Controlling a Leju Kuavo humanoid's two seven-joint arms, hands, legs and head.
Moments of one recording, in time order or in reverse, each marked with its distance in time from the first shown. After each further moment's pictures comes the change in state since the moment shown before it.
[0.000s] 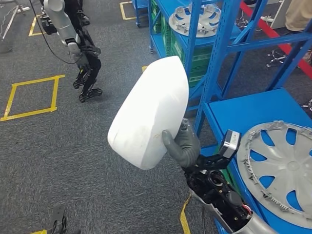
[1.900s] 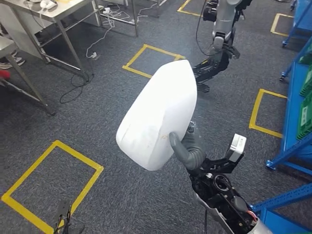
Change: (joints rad) left arm -0.023 -0.033 -0.008 -0.001 -0.032 -0.016 0.021; right arm 0.048 -0.018 -0.038 -0.027 0.008 -0.023 0.018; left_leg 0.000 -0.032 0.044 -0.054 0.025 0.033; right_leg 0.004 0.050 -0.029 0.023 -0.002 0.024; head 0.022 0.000
